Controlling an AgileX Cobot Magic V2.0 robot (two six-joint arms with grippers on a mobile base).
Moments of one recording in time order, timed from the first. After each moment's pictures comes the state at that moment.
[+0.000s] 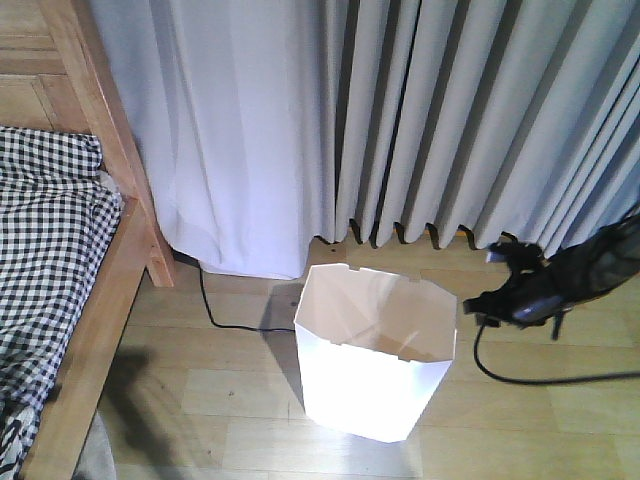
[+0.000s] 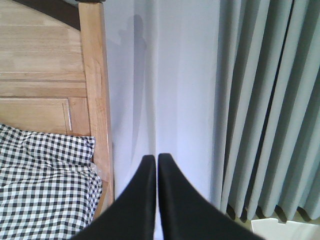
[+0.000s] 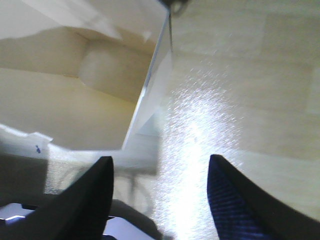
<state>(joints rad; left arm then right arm) -0.02 -0.02 0.03 -0.01 0.15 -0.05 -0.15 2.49 -1.15 1.20 0.18 -1.37</state>
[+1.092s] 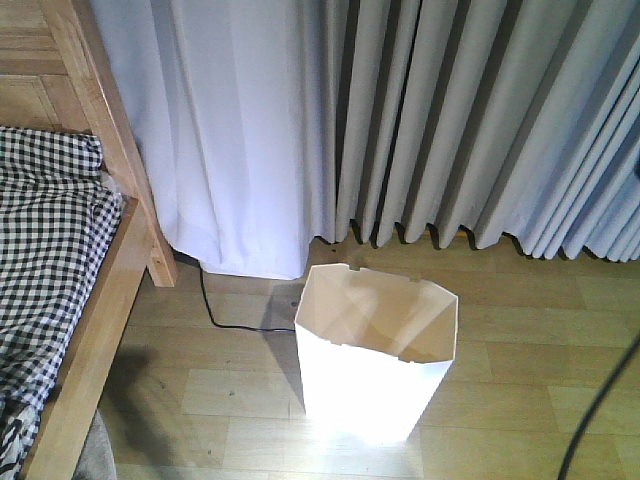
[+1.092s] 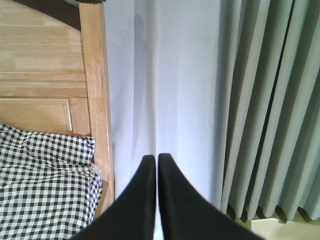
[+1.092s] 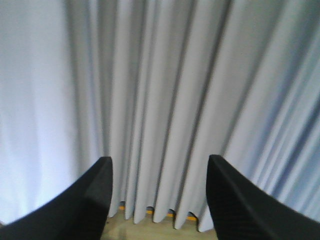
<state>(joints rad) -0.02 -0.02 0.03 -0.01 0.15 -0.05 -0.17 0.82 -0.59 1.25 0.18 -1.35</state>
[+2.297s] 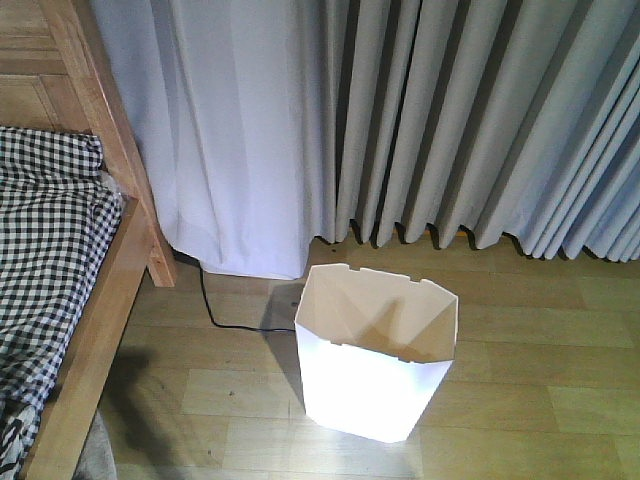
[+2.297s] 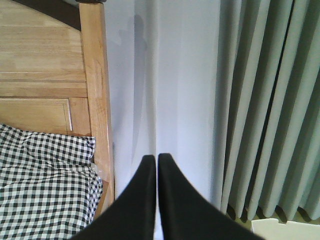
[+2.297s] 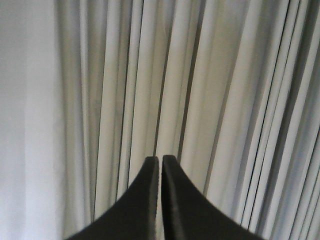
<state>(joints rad) -0.02 -0.02 0.03 -0.01 0.15 -0.05 -0.17 0.24 -0.22 1.30 0.14 -1.37</state>
